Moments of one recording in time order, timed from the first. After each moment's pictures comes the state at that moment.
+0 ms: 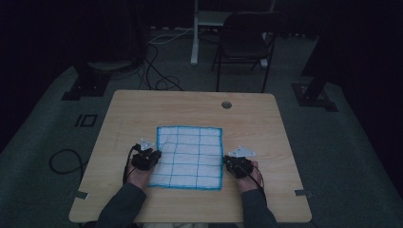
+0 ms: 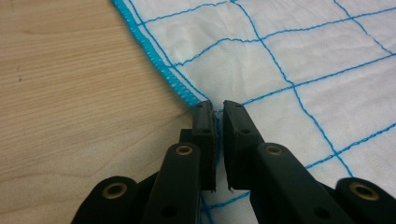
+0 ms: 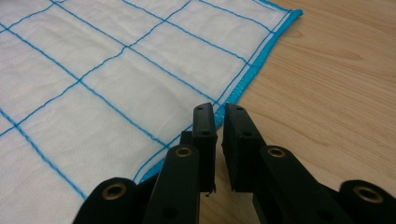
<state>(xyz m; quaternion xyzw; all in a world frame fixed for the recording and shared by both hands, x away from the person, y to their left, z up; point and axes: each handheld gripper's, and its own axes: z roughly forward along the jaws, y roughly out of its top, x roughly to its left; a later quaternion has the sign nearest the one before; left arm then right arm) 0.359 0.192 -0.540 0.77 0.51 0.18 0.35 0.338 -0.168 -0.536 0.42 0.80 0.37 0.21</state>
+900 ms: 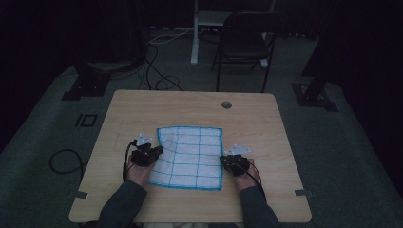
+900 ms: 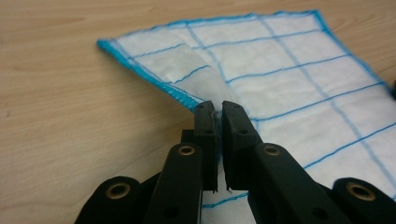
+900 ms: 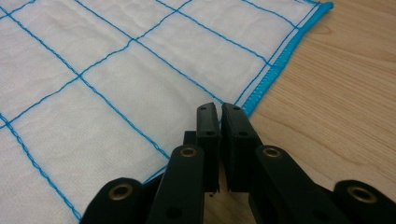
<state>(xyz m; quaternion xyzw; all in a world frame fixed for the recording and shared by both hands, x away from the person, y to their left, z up) 0.359 0.189 -0.512 0.75 0.50 0.15 0.41 0.350 -0.161 -0.544 0.40 0.82 0.36 0.19</state>
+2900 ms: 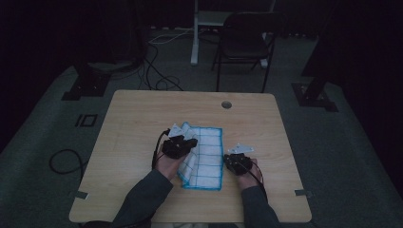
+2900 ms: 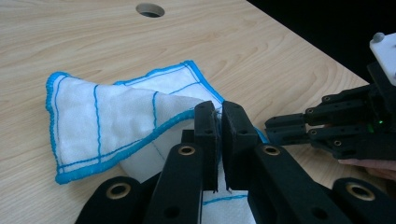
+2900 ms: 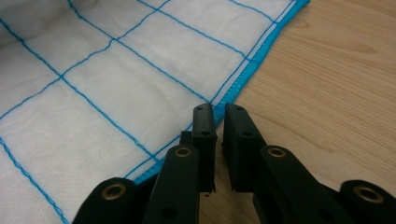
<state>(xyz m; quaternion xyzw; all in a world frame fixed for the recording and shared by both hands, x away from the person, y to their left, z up) 0.371 0.089 -0.471 0.79 0.39 0.11 0.46 0.352 -0.169 -0.542 0.42 0.81 0.35 0.19</state>
